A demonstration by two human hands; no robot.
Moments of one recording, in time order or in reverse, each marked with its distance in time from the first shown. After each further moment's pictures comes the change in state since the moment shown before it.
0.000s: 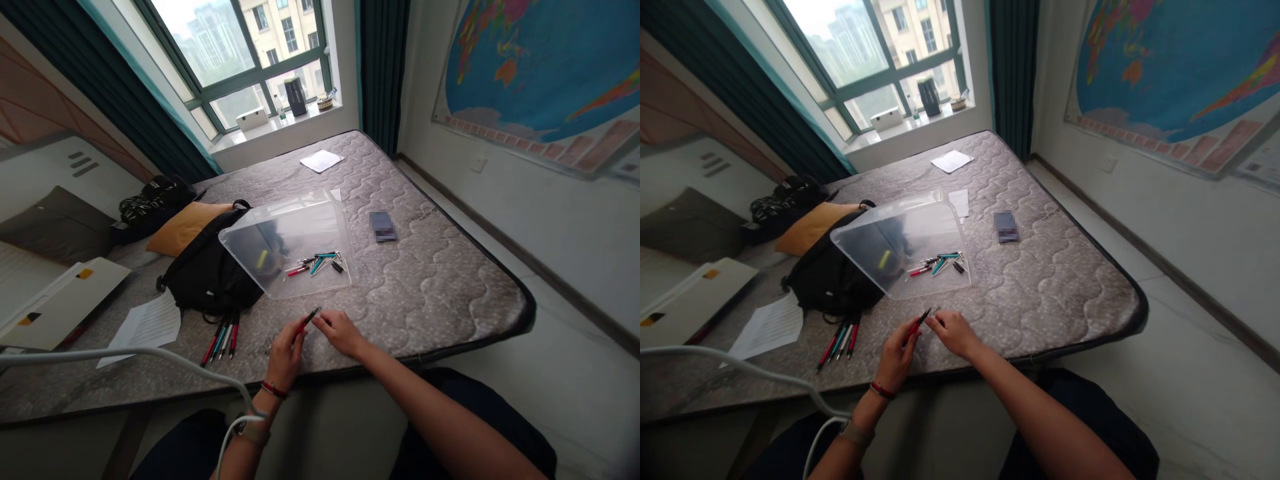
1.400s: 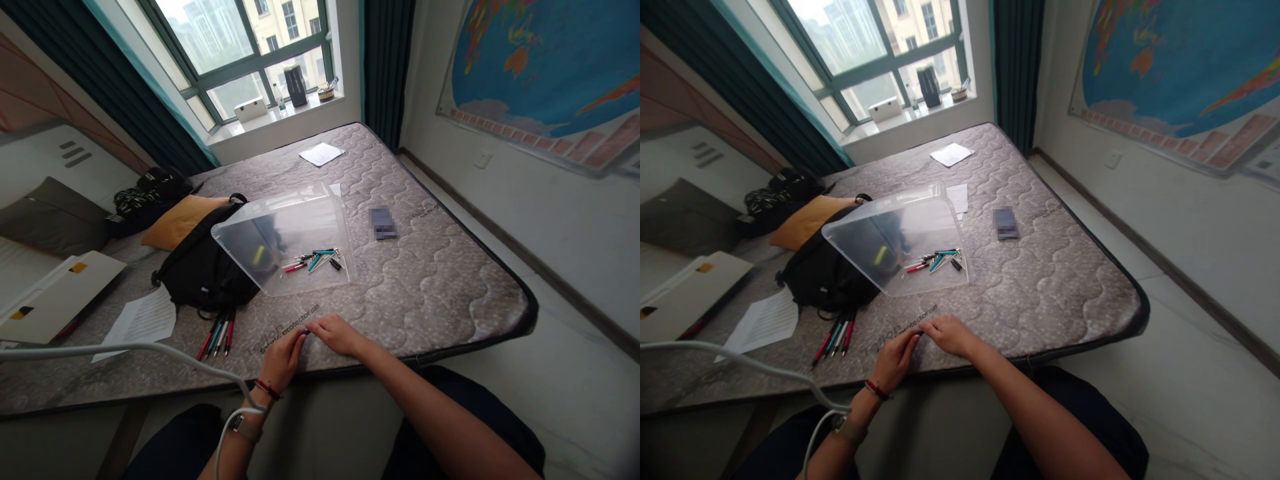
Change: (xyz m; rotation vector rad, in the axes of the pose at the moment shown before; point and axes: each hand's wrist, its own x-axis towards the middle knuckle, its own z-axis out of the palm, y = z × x) left_hand -0.009 -0.014 0.000 0.234 -0.160 -0.027; right_hand 0.005 0.005 -0.002 -0.003 -0.265 -0.104
